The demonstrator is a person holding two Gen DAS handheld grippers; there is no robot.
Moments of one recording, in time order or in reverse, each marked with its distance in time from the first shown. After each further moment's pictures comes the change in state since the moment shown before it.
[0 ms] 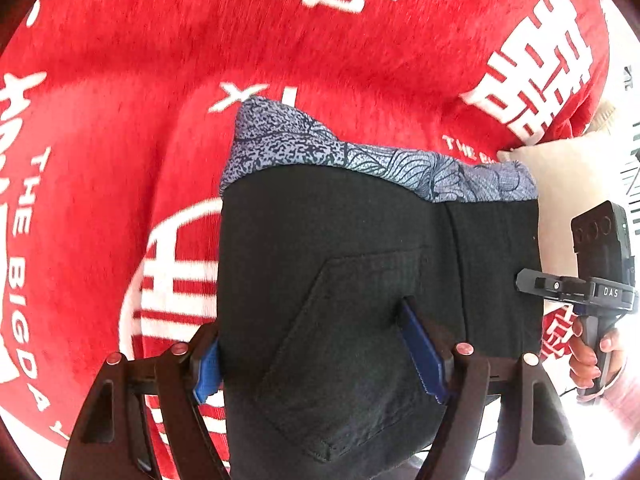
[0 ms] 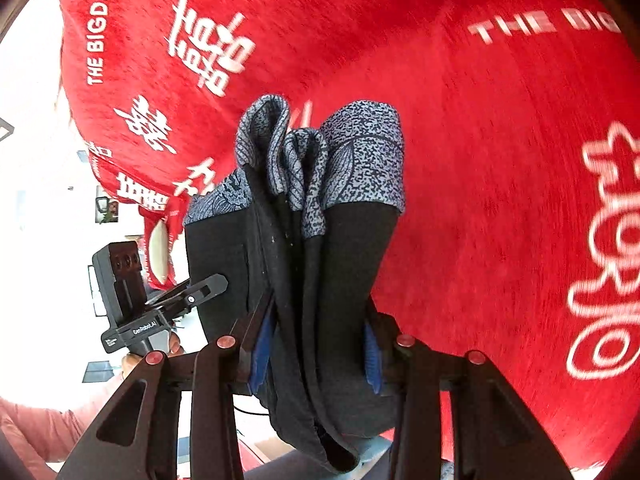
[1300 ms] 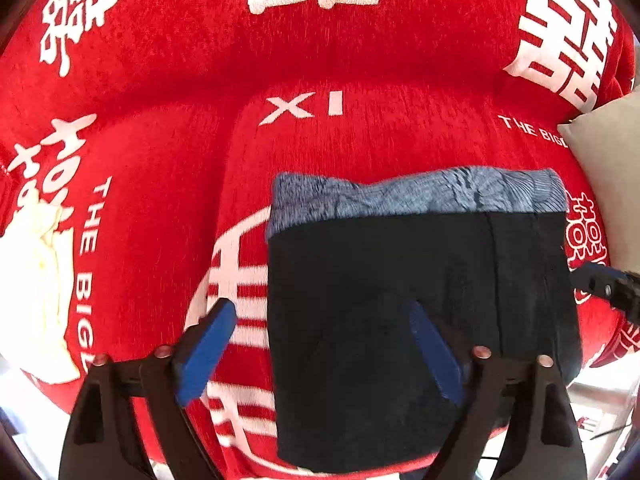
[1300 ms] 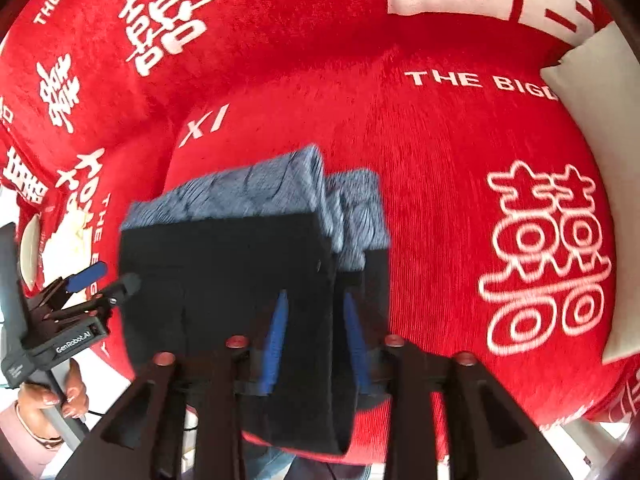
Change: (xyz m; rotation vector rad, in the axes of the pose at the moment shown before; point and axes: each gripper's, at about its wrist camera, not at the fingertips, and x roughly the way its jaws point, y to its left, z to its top) left arm 0.011 -0.018 -0.013 0.085 -0.050 0.328; right arm 0.008 0.057 -0.029 -0.104 -0.130 -0.558
